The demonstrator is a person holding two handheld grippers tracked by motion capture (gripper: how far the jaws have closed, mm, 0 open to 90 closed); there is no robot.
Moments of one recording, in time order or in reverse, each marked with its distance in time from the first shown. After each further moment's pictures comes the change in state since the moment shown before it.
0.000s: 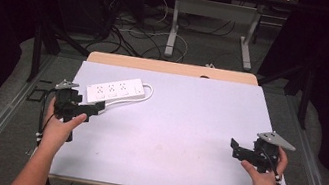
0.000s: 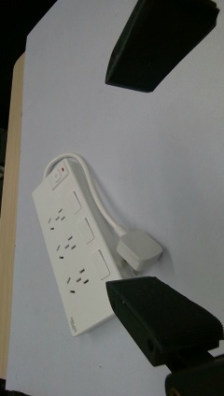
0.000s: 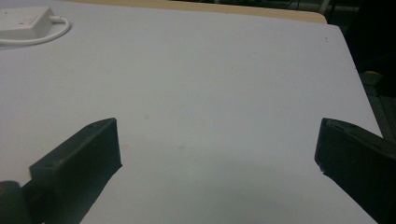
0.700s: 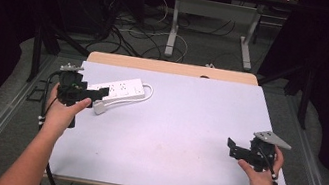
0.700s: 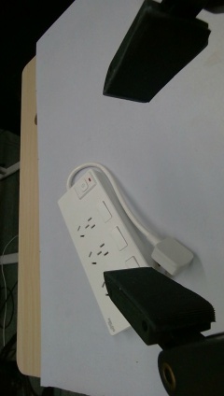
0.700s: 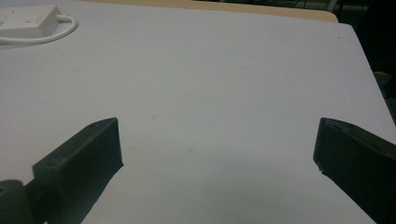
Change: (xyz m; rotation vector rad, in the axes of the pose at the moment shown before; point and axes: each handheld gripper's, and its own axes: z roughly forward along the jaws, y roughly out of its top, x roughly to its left) left arm -0.016 0.047 -0.006 0.028 0.008 0.018; right arm 0.006 -0.001 0.007 0.006 0.021 0.007
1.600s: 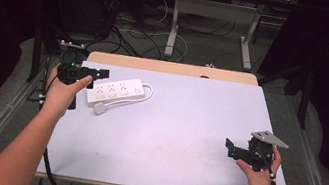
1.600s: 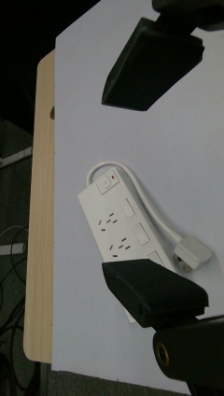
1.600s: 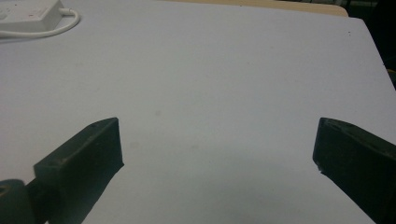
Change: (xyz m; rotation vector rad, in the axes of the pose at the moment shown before) left arm 0.001 0.057 -0.004 0.052 0.027 -0.067; right arm 0.002 -0.003 0.005 0.015 0.016 0.002
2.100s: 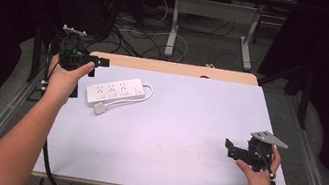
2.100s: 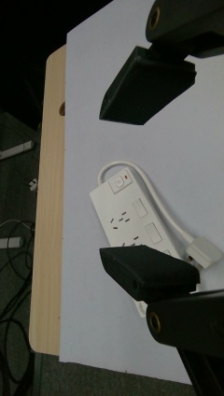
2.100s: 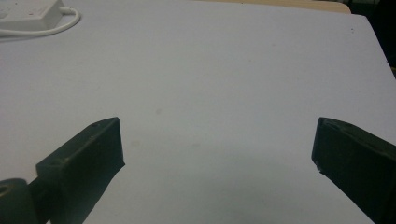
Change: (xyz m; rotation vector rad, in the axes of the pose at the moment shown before) left arm -0.004 0.030 0.001 0.022 0.028 -0.033; right arm 0.000 -0.001 0.002 -0.002 -0.005 -0.005
